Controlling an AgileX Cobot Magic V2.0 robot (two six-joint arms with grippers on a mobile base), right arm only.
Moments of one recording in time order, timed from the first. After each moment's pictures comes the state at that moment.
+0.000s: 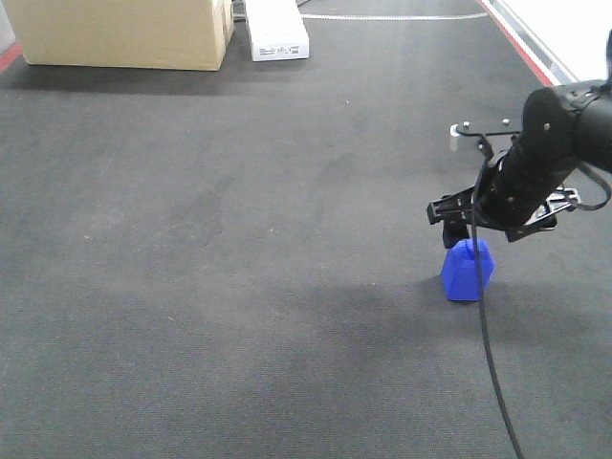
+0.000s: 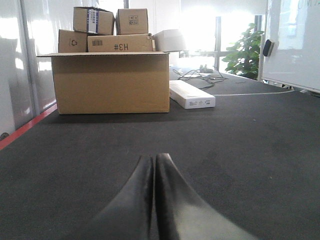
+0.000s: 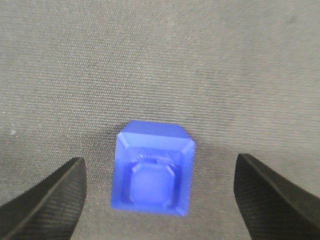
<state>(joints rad) 0.14 1.86 -1.43 -0.04 0.93 0.06</state>
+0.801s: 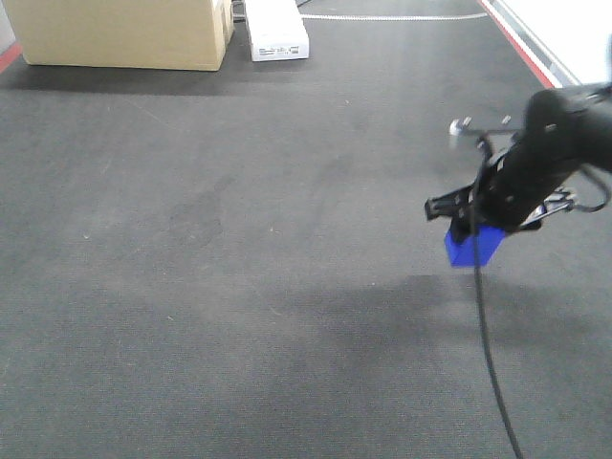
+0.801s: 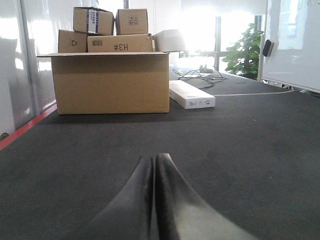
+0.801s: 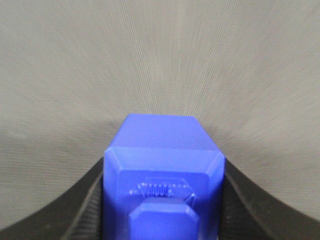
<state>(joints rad) 0.14 1.78 -1.38 -0.01 0.87 0.06</state>
